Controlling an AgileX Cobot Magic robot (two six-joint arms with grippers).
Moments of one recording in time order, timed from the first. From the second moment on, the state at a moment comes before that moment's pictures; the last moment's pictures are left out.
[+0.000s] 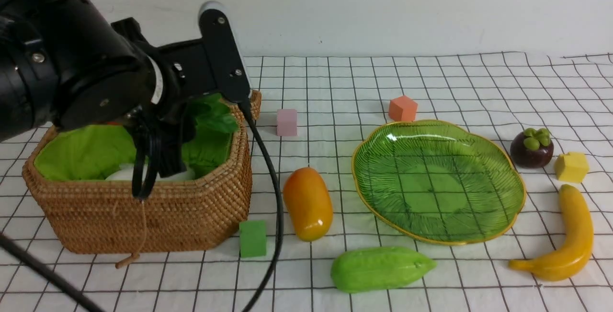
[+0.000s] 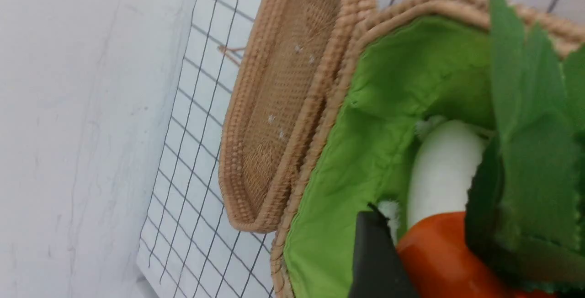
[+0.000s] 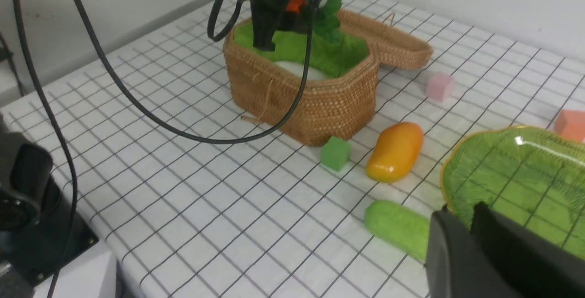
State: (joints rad) right arm 0.41 0.45 -1.15 0.42 1.14 -0.26; left arm -0.52 1.46 -1.21 0.64 0.73 0.34
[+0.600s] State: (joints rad) right arm 0.41 0.45 -1.15 0.41 1.09 -0.26; left arm -0.43 1.54 -1.21 0.64 0.74 0.13
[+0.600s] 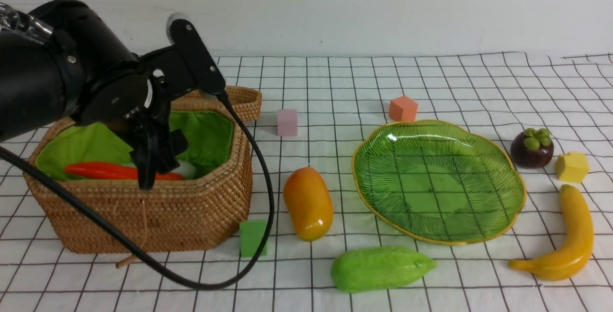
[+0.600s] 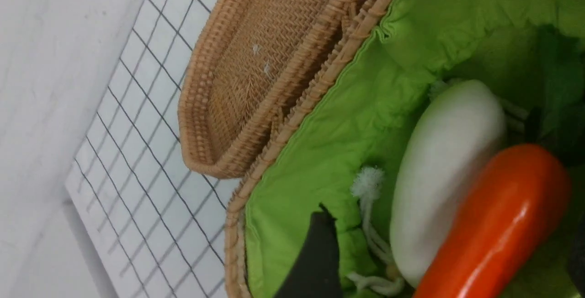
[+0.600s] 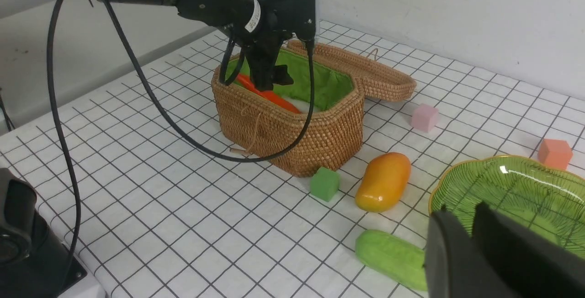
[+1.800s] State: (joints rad) right arm 0.41 0.45 -1.15 0.37 1.26 -0.20; left arm -0.77 2.10 -1.68 0.42 0.91 -0.64
